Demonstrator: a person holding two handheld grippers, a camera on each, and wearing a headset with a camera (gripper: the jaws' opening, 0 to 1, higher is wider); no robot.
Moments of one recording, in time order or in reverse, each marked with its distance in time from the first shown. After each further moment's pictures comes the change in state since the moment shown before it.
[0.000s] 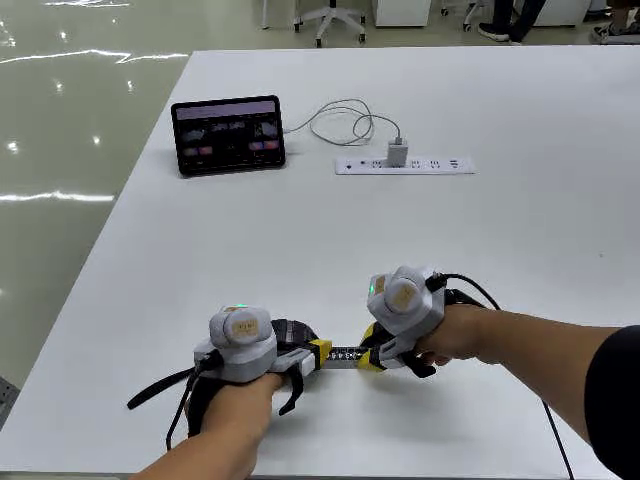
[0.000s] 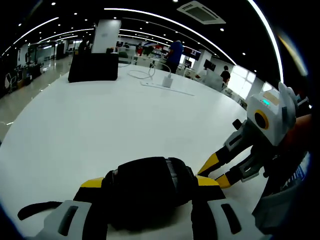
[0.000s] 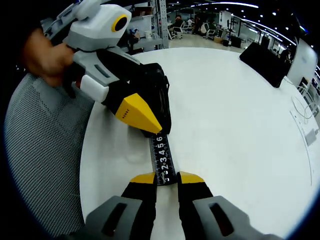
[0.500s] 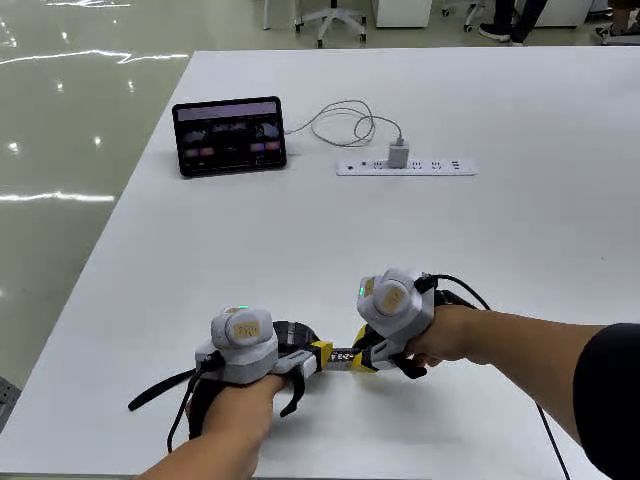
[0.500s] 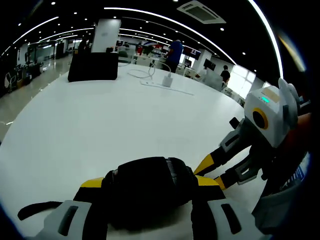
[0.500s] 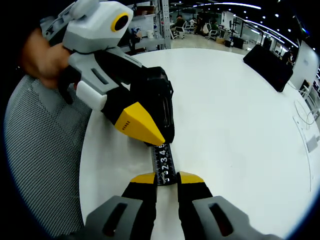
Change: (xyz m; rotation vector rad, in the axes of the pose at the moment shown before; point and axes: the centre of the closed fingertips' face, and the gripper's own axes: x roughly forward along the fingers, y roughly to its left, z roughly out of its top) left arm 0.000 0.000 0.000 -0.002 0.008 -0.003; right arm 0.011 0.003 0.012 -0.021 -0.003 0.006
